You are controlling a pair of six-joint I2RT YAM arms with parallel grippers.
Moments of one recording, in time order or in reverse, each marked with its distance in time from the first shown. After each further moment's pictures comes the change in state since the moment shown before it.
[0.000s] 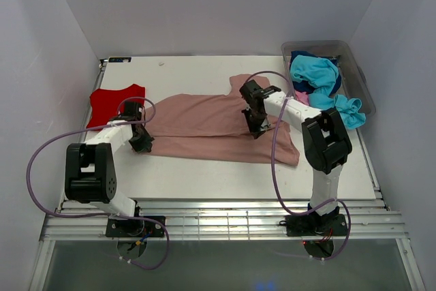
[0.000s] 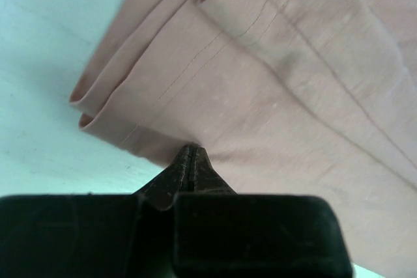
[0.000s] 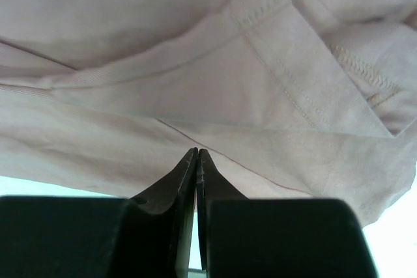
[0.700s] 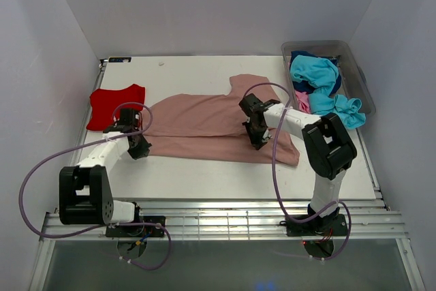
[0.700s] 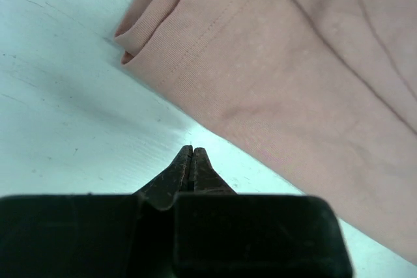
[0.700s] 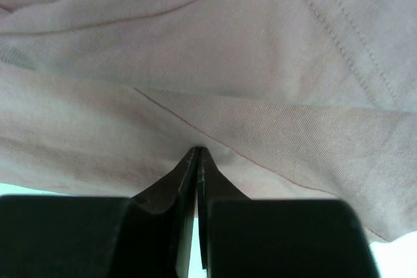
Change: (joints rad) left arm 0.000 -0.180 -0.114 -0.042 -0.023 -0.006; right arm 0.046 -0.062 -0.190 0.111 0.021 0.004
